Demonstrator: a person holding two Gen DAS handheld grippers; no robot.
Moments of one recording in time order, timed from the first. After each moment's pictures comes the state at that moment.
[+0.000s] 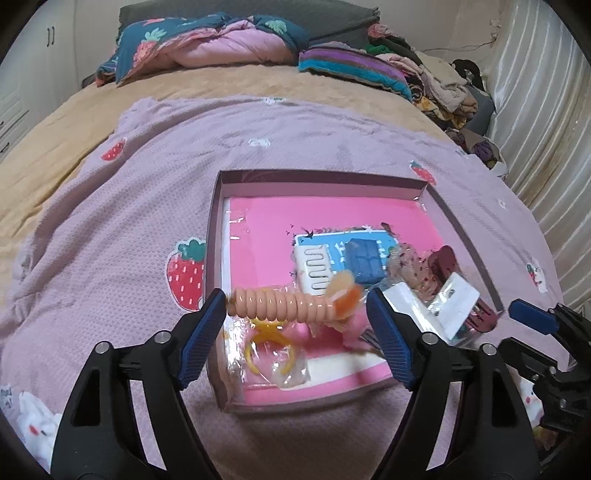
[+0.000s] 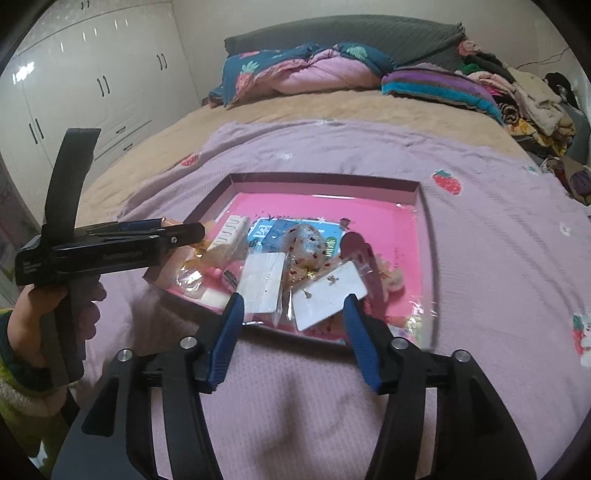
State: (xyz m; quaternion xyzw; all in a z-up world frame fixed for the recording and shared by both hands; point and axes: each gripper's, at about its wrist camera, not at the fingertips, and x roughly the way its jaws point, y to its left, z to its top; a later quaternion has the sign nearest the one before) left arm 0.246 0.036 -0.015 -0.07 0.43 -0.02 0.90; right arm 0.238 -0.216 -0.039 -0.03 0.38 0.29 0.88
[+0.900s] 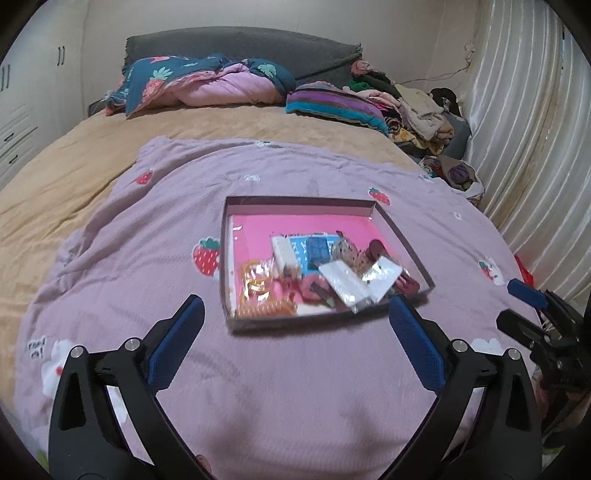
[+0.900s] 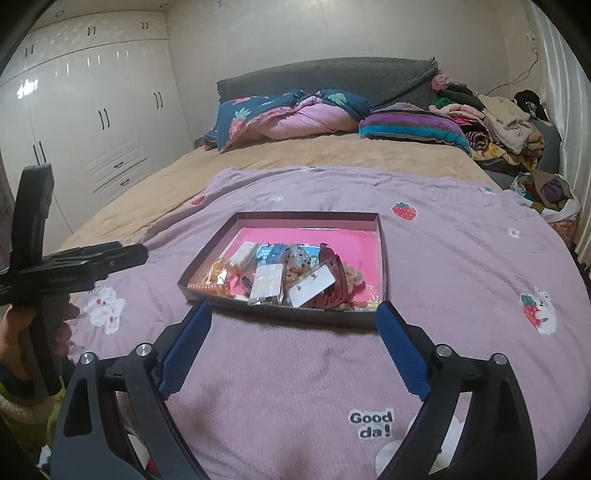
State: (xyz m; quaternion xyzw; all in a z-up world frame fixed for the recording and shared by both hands) left arm 0.132 0.024 0.049 -0.08 0.36 -0.03 0.93; right arm 0.149 -0.268 0.005 -0.01 0.31 0.27 0.91
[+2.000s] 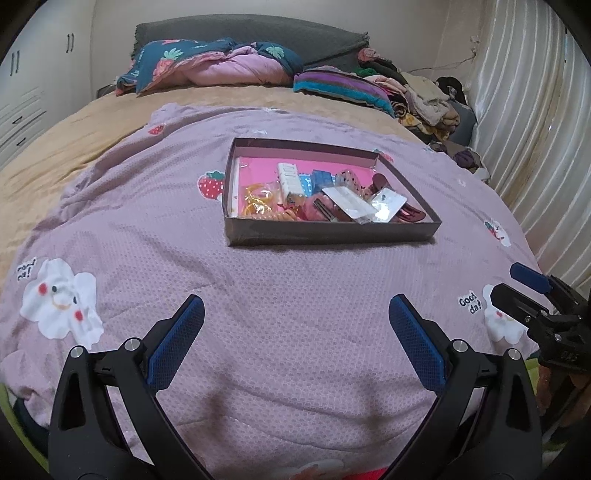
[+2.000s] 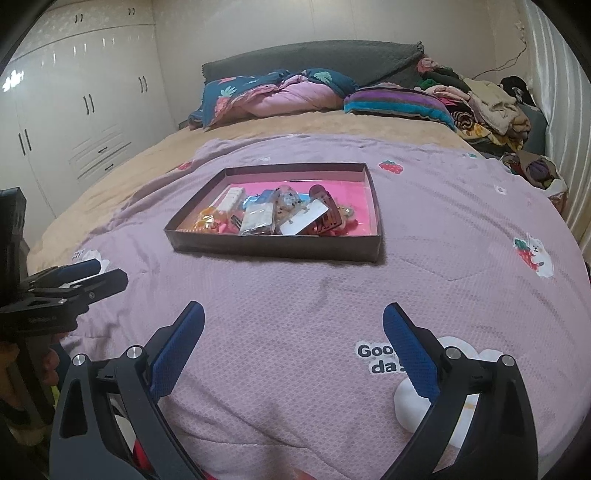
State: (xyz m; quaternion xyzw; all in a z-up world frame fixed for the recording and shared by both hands) left arm 0.076 0.009 -0.014 -0.08 0.38 -0.02 0.92; right arm 0.117 -0.266 -0.053 -0.02 0.35 0.23 0.91
